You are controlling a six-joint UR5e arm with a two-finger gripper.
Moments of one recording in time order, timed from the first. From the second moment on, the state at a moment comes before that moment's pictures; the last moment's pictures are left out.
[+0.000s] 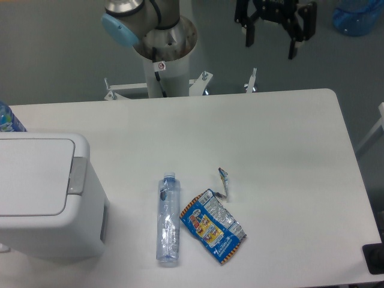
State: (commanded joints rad) arm 2.85 -1.44 -1.54 -1.46 1.34 1.44
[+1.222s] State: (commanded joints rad) arm 2.59 -1.49 -1.57 -1.30 1.29 0.85
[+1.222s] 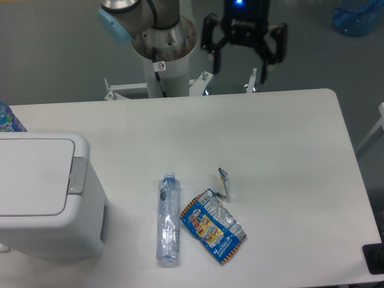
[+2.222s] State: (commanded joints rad) arm 2.31 -1.68 -1.55 -0.98 1.24 0.37
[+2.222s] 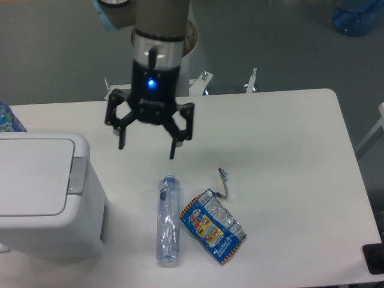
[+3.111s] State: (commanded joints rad) arm 2.23 -1.74 -1.54 -0.95 1.24 0.36
